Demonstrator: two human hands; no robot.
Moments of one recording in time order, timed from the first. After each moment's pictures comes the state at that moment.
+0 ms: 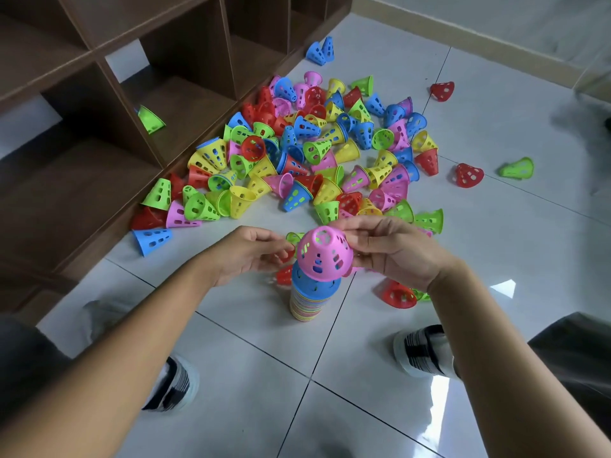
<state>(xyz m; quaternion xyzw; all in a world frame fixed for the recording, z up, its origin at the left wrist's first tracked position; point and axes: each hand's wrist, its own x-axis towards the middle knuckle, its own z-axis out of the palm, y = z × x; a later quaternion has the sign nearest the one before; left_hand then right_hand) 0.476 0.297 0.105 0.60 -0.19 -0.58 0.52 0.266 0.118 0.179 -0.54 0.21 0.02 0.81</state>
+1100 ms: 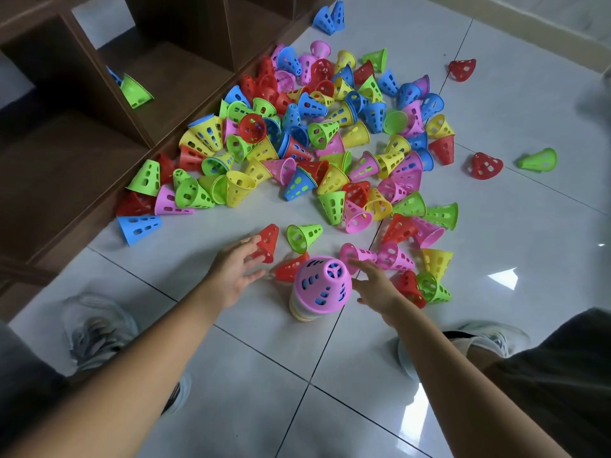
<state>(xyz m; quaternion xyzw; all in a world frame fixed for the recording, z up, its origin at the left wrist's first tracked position) 0.475 0.293 0.011 0.61 0.10 -0.48 0.62 0.265 0.114 0.007 -0.71 0.48 0.09 0.51</state>
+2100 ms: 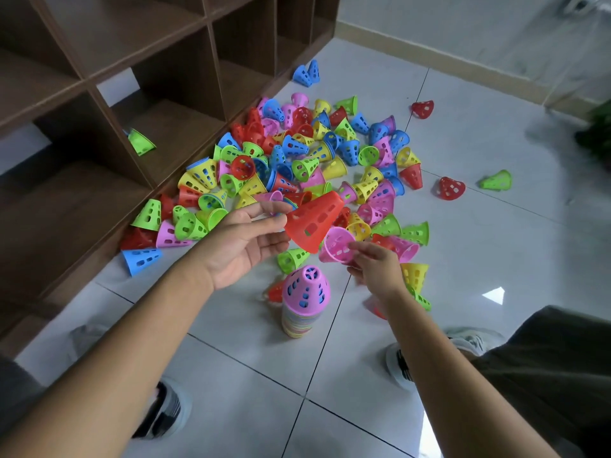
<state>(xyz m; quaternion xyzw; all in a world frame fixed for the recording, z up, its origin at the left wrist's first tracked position) 0.459 0.277 0.182 0.47 -0.17 -0.55 0.67 0.274 0.111 0.095 -0.57 0.49 -0.21 0.62</state>
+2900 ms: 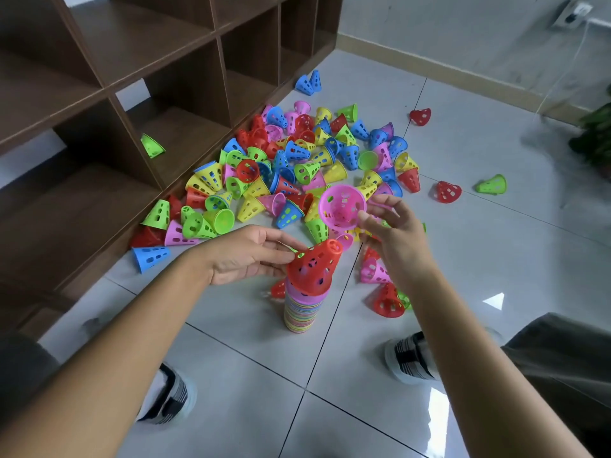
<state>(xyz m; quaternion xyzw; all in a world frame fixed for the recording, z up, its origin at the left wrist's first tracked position) 0.462 0.294 0.174 0.56 -0.26 -0.63 0.47 0.263 0.126 0.199 -0.54 0.34 -0.30 0.71</state>
